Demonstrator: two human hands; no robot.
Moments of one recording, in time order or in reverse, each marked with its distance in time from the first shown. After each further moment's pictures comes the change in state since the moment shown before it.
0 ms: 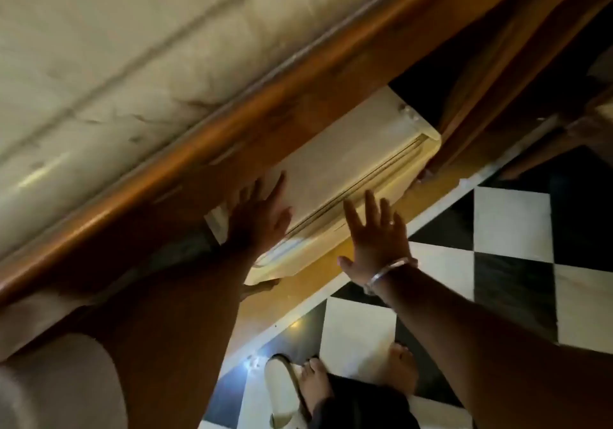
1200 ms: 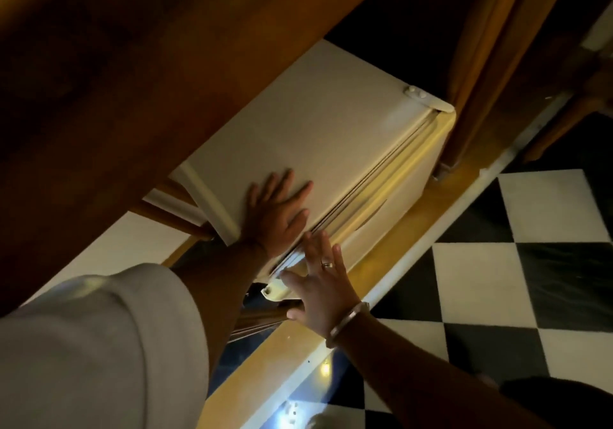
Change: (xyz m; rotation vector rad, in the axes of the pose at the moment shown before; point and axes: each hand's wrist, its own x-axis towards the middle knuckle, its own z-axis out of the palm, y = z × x) left_hand 0.016 -0.031 0.028 0.059 0.053 0.279; right_hand -0.001 -0.122 0.118 0.223 0.280 -0.304
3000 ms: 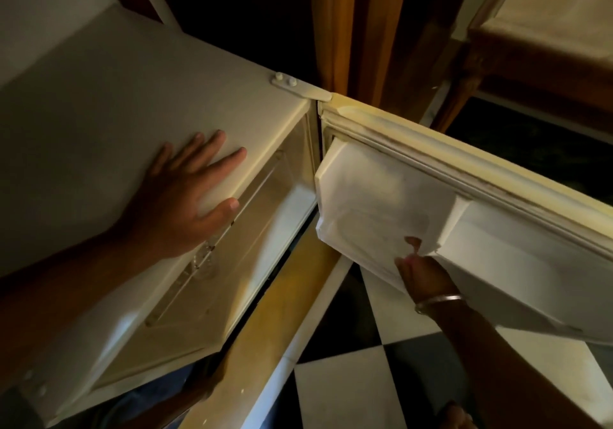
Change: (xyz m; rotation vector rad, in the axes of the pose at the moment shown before) left_hand 0.117 0.070 -0.014 -0.127 0.007 0.337; right_hand -0.108 0.330 0.048 0.412 0.204 0.952
